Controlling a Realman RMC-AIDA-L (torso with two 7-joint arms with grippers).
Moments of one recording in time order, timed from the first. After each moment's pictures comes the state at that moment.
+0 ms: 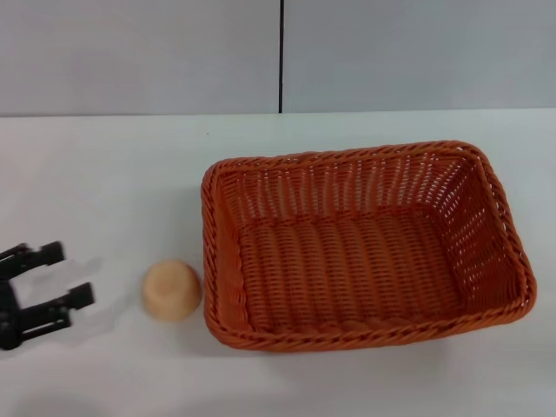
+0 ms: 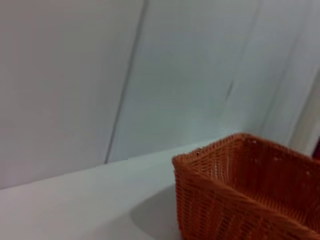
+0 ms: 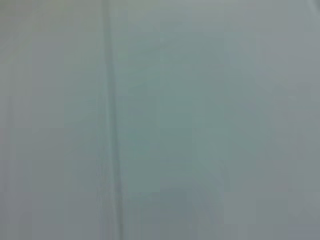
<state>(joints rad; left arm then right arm) -0.13 -2.02 0.21 0.73 2.08 1.94 -1.23 0.05 2.08 -0.68 -0.88 2.11 1.75 -1.86</state>
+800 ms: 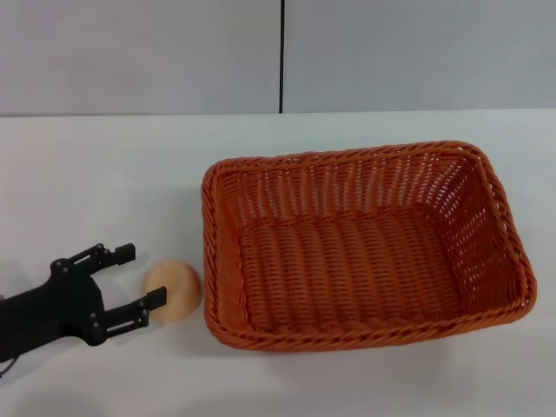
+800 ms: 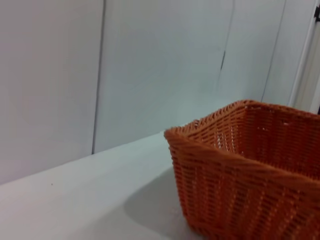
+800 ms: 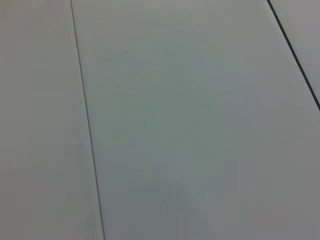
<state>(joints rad) -0.30 -2.07 0.28 0.44 2.21 1.63 -0.87 0.01 2.07 -0.64 -0.81 2.11 1.77 -1.85</state>
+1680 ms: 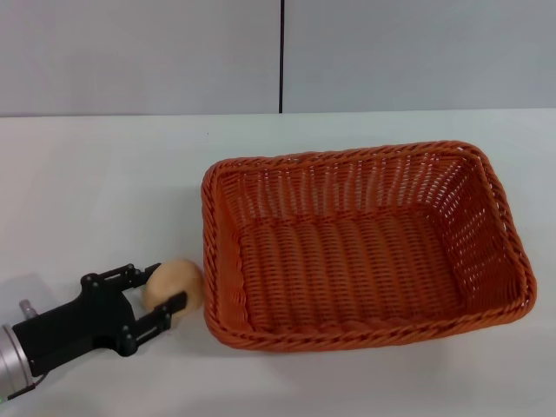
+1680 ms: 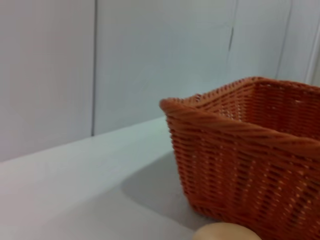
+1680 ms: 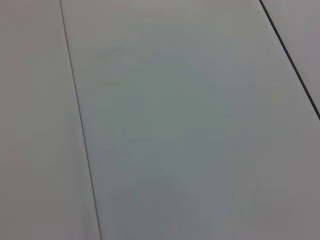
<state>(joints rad) -0.31 -2.07 0.28 0.26 2.20 1.47 -0.72 0.01 2.07 -0.64 -0.77 2.10 1.77 -1.85</state>
